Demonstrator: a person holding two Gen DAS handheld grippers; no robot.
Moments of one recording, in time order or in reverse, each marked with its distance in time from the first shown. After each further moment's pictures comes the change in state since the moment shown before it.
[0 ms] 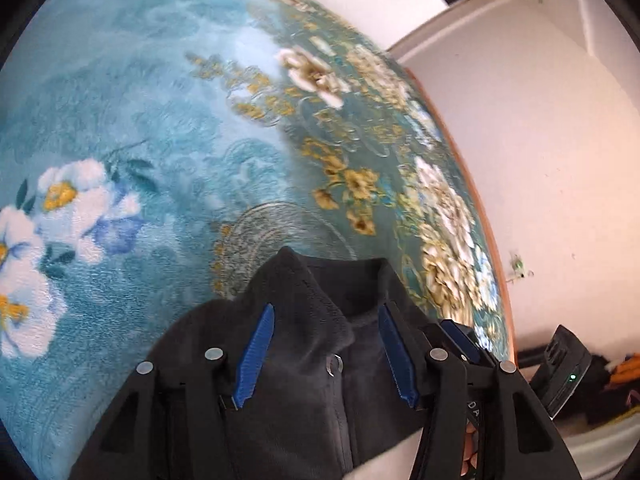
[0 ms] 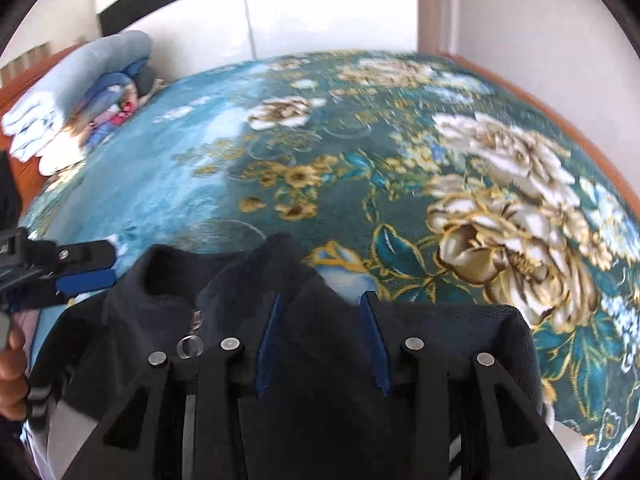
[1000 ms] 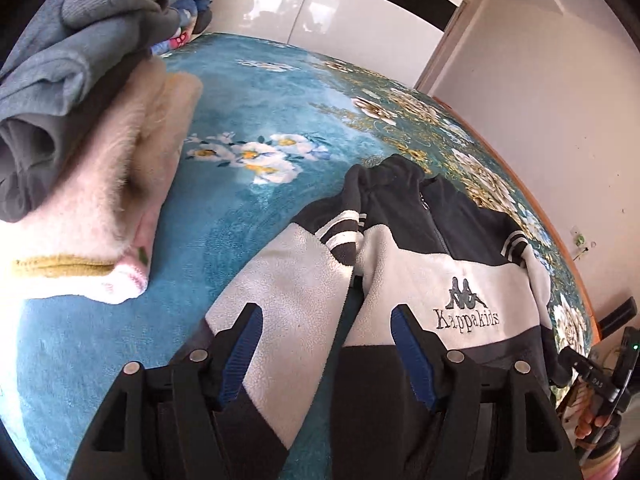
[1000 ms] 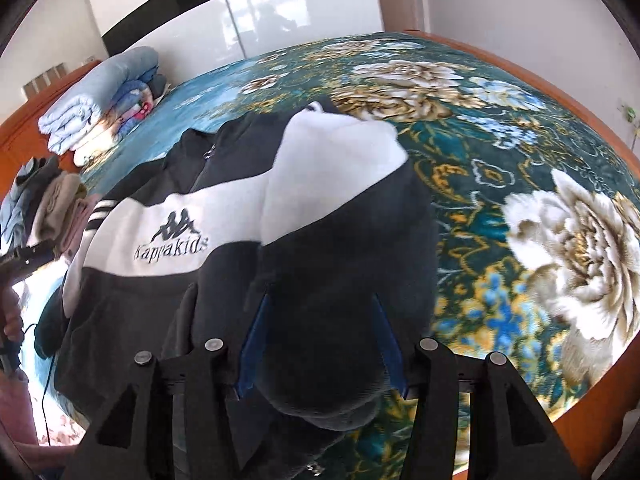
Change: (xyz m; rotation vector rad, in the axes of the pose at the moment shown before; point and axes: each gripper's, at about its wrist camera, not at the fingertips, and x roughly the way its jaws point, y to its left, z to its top) left arm -0.201 0.052 -0.233 0.168 -0.264 0.304; right arm -0.199 -0.088 -0.226 0.041 0.025 0.054
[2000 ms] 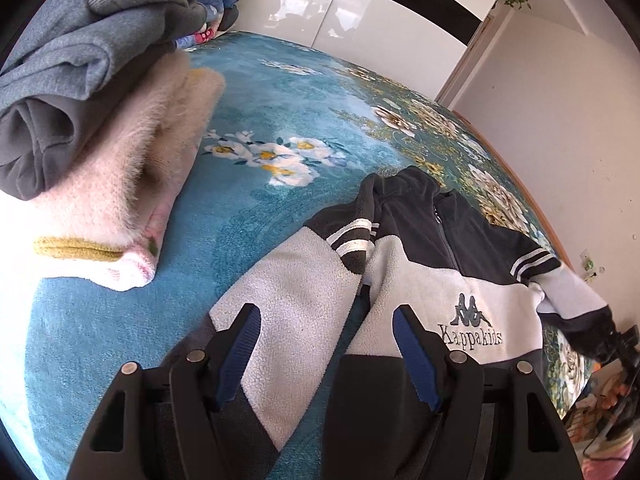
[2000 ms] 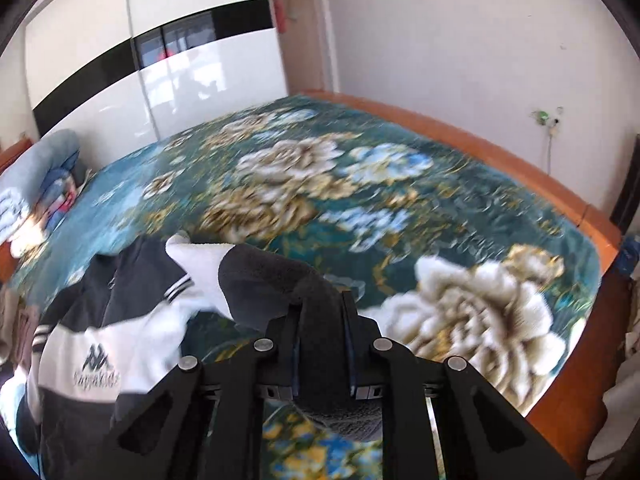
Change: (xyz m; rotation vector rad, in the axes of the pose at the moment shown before) left arm 0.010 0.001 0.000 -0.068 -0.010 0.049; right arm -0.069 -0.133 0.089 0.242 -0.254 -0.329
